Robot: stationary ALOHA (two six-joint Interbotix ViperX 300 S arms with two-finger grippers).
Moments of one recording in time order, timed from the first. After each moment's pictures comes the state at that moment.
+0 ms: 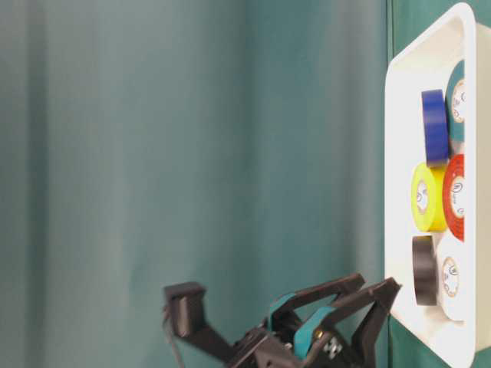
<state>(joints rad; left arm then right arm) 0.33 -0.12 0.77 -0.02 0.07 0.36 -0.02 -1.23 1.61 -0.22 -0.13 0.08</state>
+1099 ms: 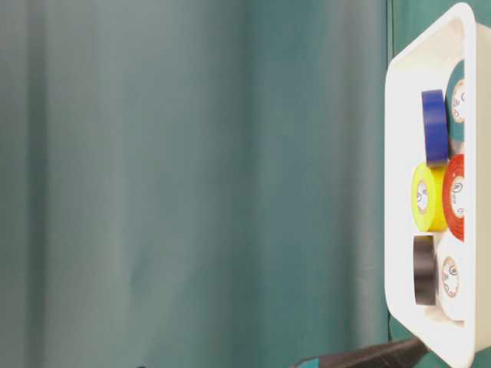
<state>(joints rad) -0.09 -0.26 0.92 -0.02 0.03 0.10 -0.02 -1.23 1.61 -0.22 -0.13 0.08</state>
